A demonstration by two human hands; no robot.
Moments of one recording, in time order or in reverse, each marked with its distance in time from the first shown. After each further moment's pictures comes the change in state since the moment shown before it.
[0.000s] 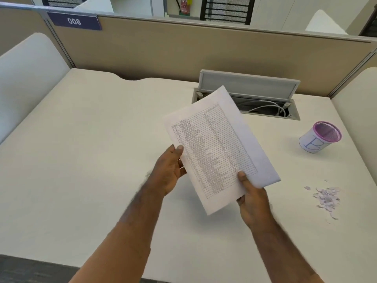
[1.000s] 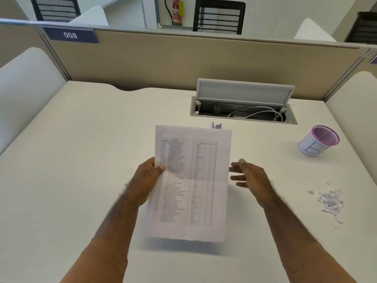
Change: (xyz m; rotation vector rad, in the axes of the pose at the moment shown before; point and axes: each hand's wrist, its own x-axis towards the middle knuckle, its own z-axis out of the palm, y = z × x) left_hand 0.000 0.031 -0.069 0.502 0.122 0.050; right_hand 0.060 -0.027 0.016 -0.802 -0.088 0.016
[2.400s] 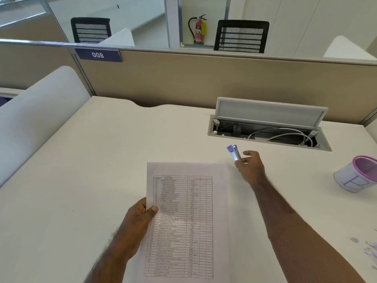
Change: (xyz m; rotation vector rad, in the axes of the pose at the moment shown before) left_hand -0.027 -0.025 -0.031 -0.040 0.116 -0.128; right_hand 0.143 -0.035 0.059 -0.159 0.195 -0.128
